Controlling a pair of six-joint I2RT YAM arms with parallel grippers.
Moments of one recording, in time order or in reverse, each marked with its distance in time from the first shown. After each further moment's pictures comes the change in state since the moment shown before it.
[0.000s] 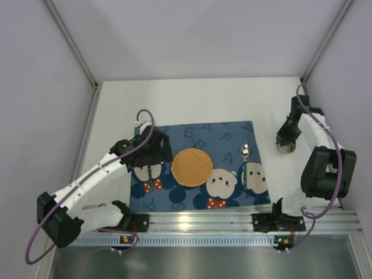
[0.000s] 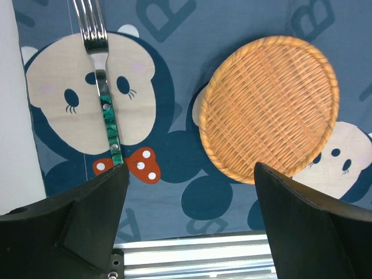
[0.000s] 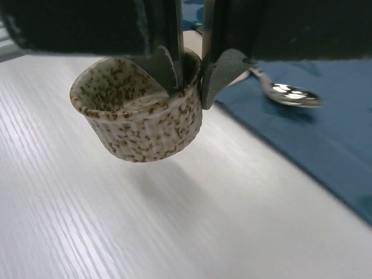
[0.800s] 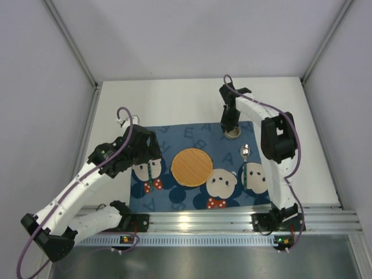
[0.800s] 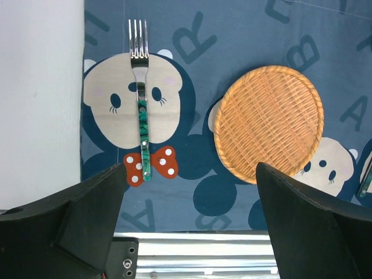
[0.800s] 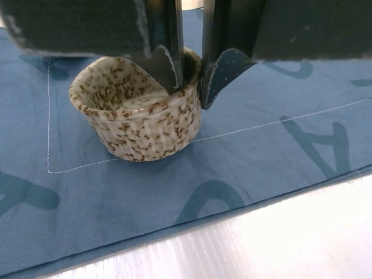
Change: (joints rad) left arm 0.032 -0.145 0.115 -0.157 -0.085 -0.001; right arm 0.579 0.637 0.717 -0.090 0.021 0.143
